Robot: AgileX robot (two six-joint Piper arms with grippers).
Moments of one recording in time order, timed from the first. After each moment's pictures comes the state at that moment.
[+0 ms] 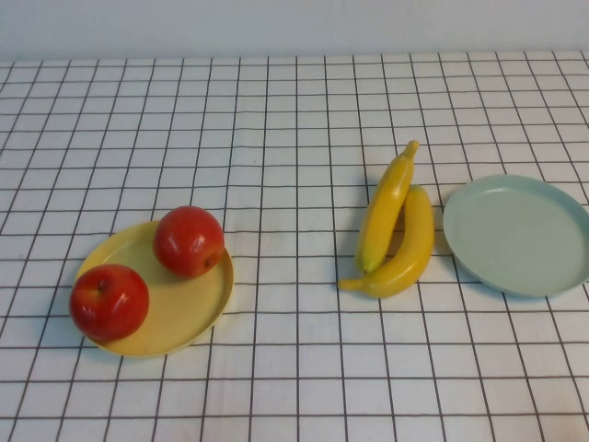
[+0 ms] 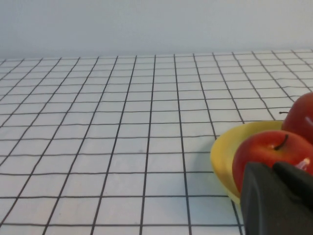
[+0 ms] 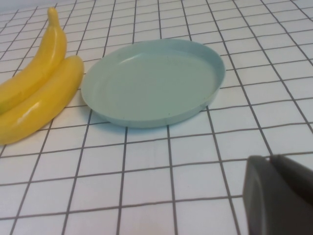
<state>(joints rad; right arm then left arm) 0.05 -0.02 0.03 0.02 0.35 0.16 -0.04 -0.01 0.02 0.06 0.18 -0.03</state>
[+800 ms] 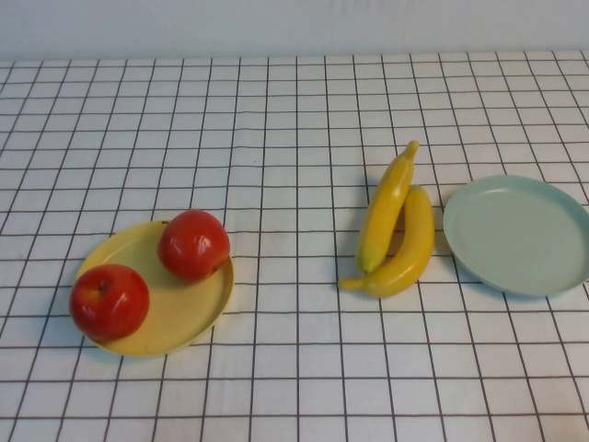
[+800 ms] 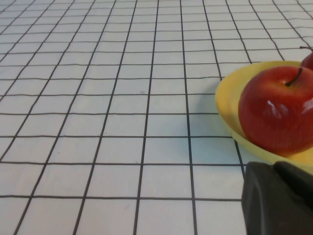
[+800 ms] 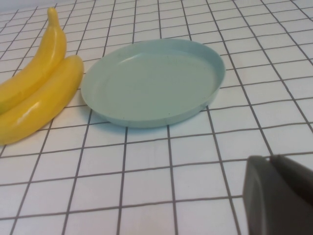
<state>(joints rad) 0.05 -0.02 0.03 0.02 0.35 0.16 -0.03 -0.01 0.02 0.05 0.34 -0.02</state>
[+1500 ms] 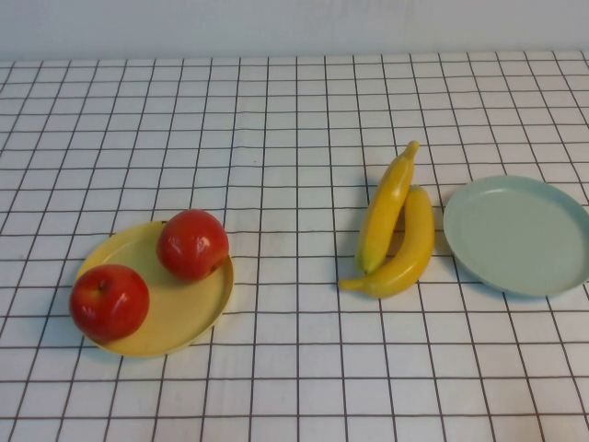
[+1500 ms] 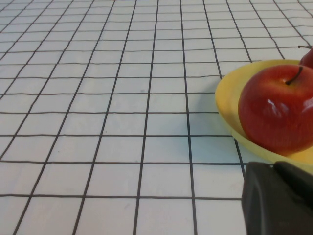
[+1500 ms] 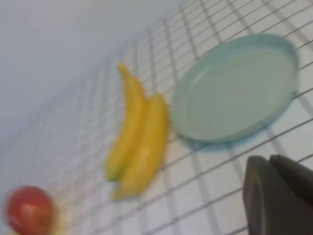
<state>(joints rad) 0.05 -0.02 0.03 0.40 0.31 0.16 -0.03 -0.01 0.02 0.05 0.34 -0.02</state>
